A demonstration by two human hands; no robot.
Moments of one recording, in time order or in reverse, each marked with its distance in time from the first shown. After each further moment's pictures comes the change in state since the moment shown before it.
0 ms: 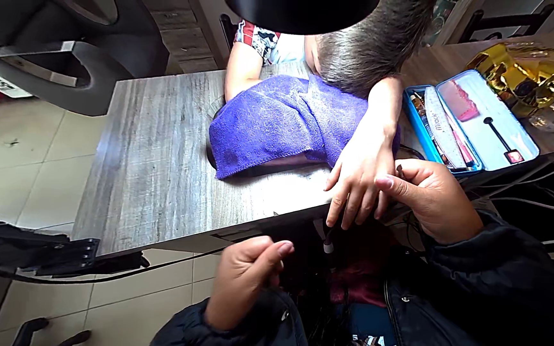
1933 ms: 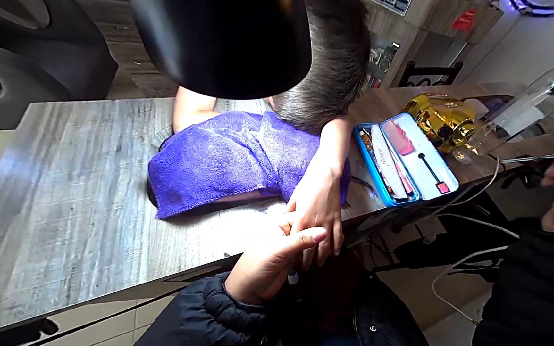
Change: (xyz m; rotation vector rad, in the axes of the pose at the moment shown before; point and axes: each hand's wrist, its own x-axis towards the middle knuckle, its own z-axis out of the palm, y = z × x) left_hand 0.090 0.018 0.078 -0.719 -0.347 -0.356; right_hand -0.047 -0.024 -0.231 -0.616 0.746 -0.300
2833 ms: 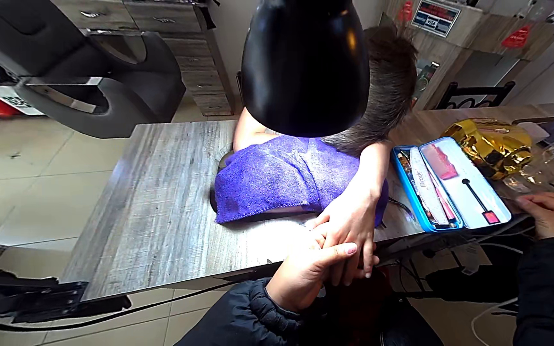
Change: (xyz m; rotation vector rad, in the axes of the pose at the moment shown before) left_hand 0.000 0.005 -0.001 -0.118 0.005 -0.053; right_hand 0.006 0.130 0.034 -0.225 -0.127 0.297
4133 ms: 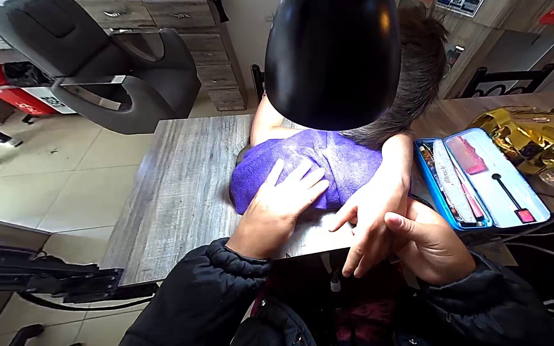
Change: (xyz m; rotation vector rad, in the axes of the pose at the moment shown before) left_hand 0.002 0.073 -0.071 2.003 0.125 0.878; right_hand -0.155 -0.256 0.118 1.252 -1.024 0.302
